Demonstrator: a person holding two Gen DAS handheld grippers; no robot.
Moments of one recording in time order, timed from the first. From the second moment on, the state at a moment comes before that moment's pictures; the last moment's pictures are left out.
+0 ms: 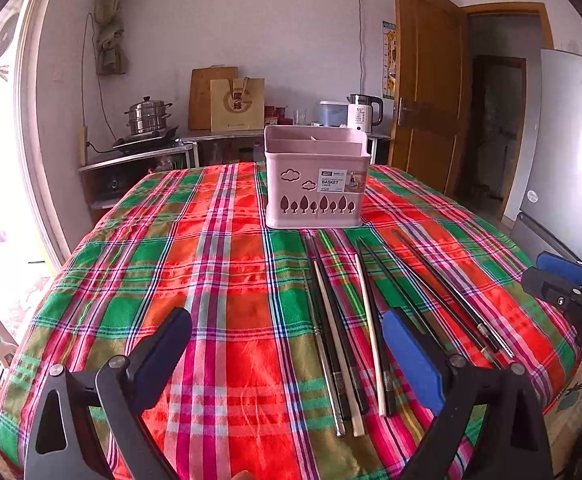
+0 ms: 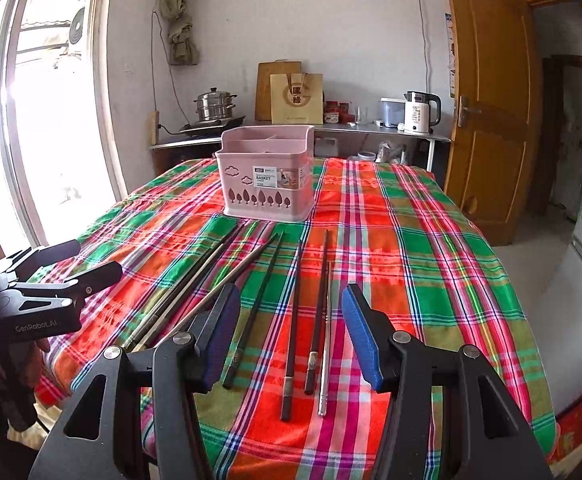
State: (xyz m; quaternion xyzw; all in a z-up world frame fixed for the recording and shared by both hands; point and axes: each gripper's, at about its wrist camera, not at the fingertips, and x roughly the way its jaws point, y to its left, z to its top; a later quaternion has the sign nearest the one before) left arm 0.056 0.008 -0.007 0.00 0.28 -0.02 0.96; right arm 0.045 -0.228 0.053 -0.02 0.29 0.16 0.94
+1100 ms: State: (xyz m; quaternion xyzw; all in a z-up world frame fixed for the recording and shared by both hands) left arm 0.273 0.008 -0.058 -0.01 0.46 -0.11 0.88; right arm 0.236 -0.216 -0.014 -0.03 0.45 0.17 0.87
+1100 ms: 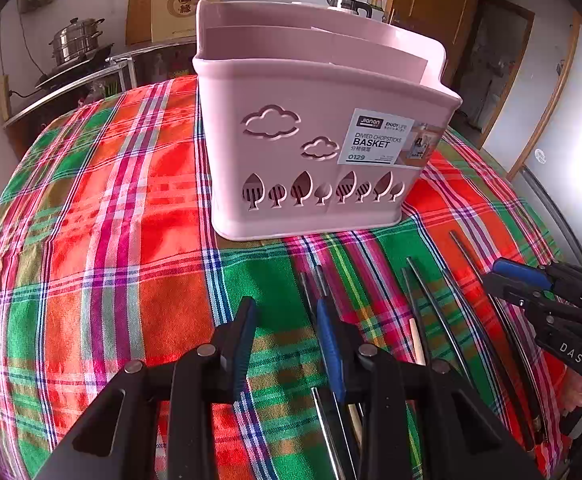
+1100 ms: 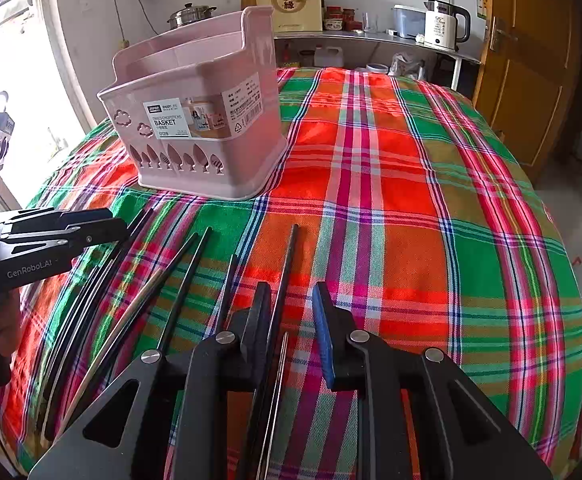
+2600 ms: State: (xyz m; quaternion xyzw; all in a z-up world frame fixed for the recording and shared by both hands) left arm 0.264 0.034 -0.009 0.00 0.43 -0.11 0.89; right arm 0.238 -0.204 0.033 -0.02 0.42 0.21 0.88
